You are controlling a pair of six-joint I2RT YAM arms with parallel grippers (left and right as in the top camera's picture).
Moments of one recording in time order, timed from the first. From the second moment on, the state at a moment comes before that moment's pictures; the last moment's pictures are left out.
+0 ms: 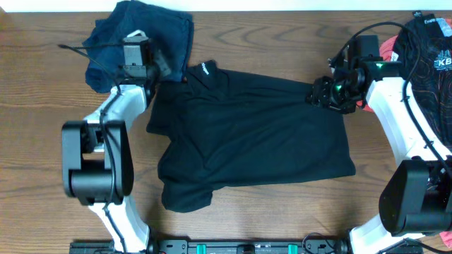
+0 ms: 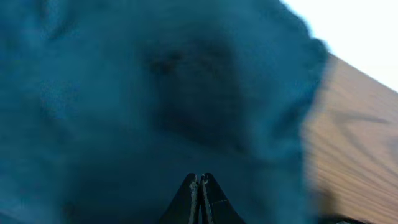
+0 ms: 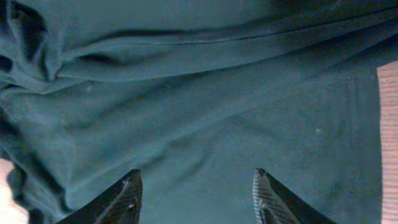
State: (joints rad) left arm 0.01 2.00 1.23 0.04 0.01 -0.48; right arm 0.04 1.76 1.39 -0.94 -0.30 0.28
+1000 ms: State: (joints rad) left arm 0.30 2.09 1.25 -0.01 -0.02 -0.49; right arm 0.04 1.76 1.39 -0.98 -0.27 0.28
